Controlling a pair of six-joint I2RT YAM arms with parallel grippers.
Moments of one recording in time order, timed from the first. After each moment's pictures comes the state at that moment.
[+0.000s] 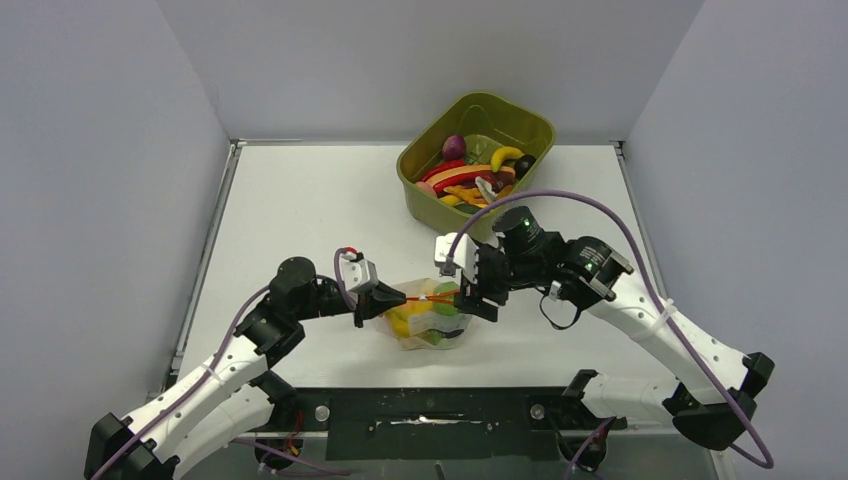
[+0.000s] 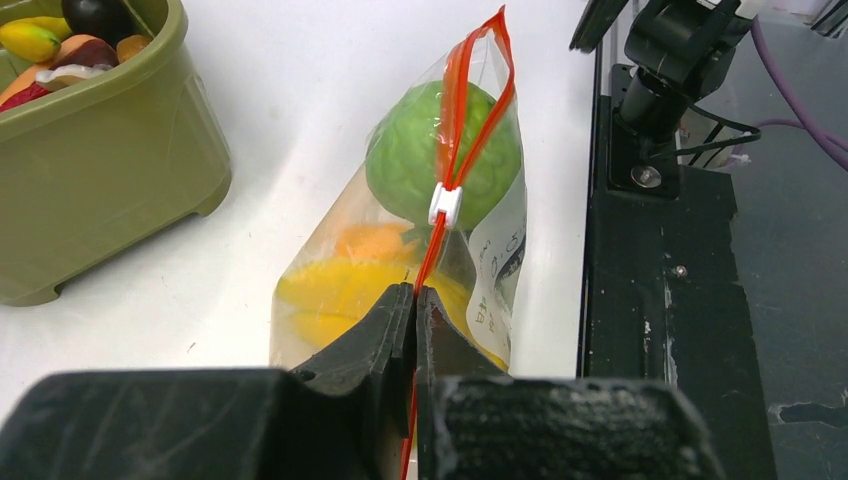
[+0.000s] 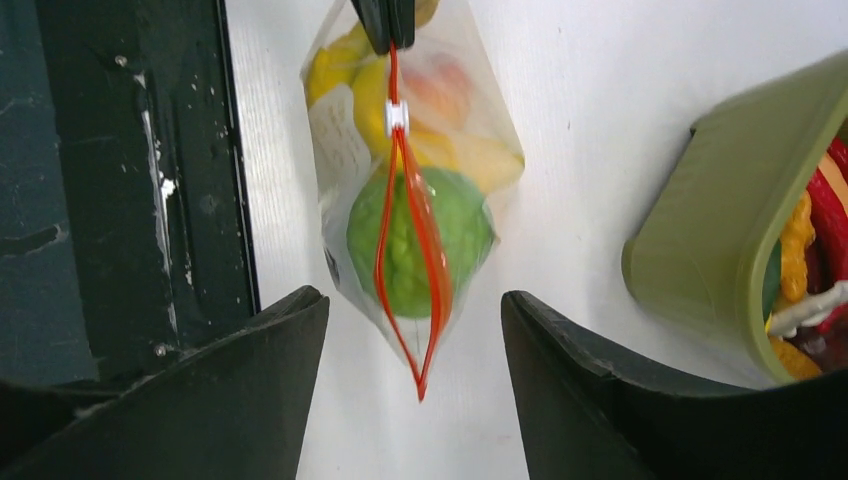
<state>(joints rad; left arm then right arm) -0.64 0.79 0.50 0.12 0.69 0.06 0.87 1.17 1.34 -0.96 -0.35 -0.53</state>
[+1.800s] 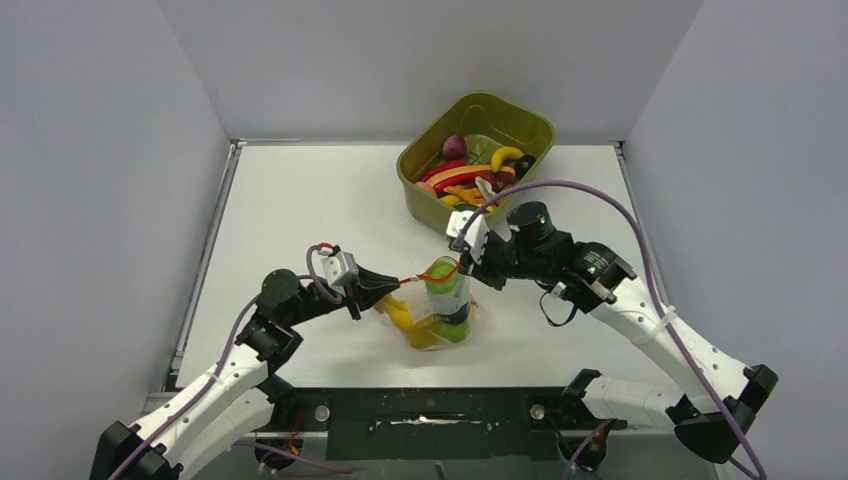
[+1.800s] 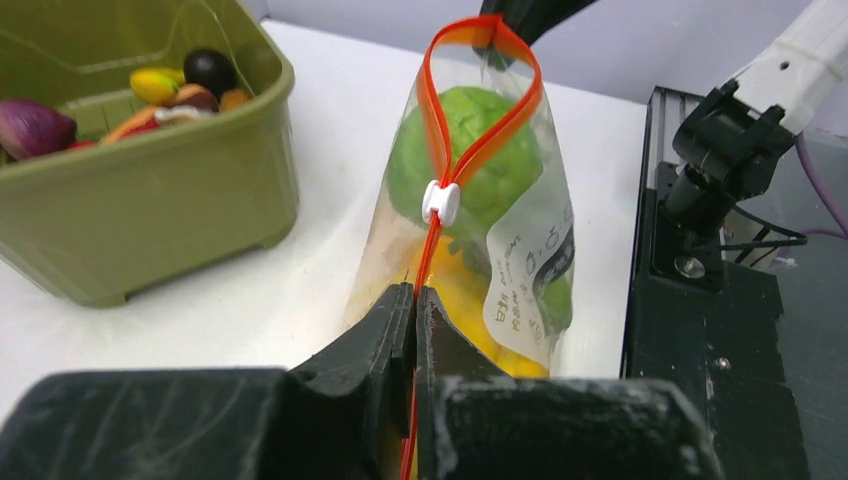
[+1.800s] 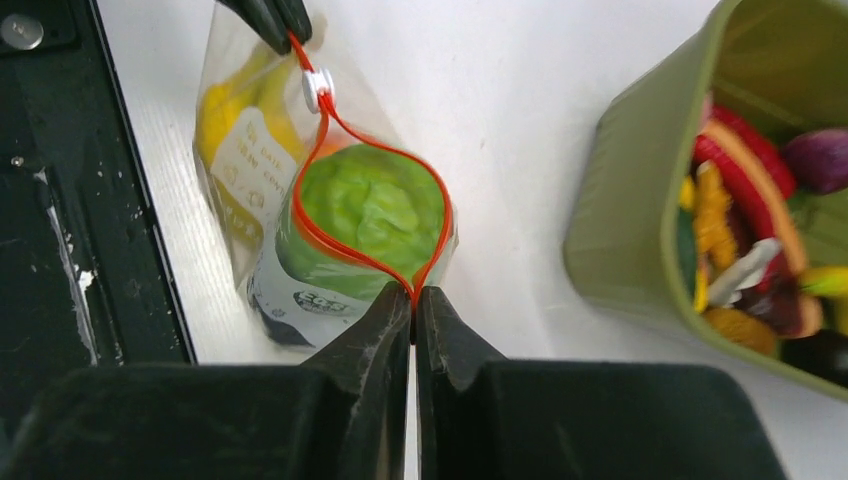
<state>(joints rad) -0.57 0.74 0.39 0.43 0.63 -0.11 0.78 1.09 1.27 -0.77 -0.28 -0.48</state>
